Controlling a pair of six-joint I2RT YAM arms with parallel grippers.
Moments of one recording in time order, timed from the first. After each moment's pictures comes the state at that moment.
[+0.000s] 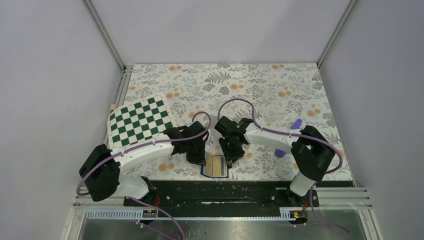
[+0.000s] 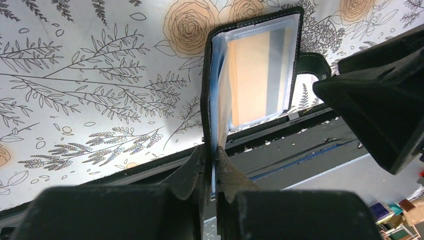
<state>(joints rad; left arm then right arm) -0.89 1.34 0.84 -0.69 0.13 -0.82 0.92 1.68 1.09 -0.79 -0.12 0.59</state>
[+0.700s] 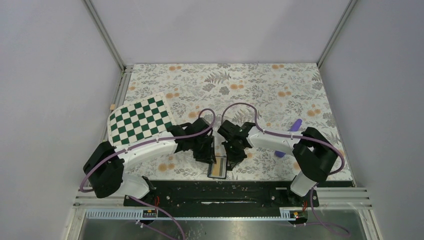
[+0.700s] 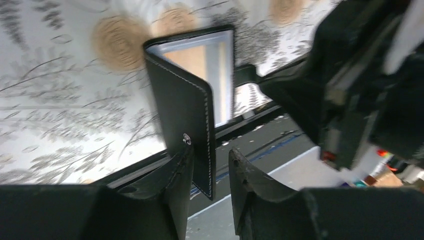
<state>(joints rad) -0.89 1.38 0.89 -0.63 0.21 -0.84 0.92 1.66 1.01 -0.75 -0.13 0.63</state>
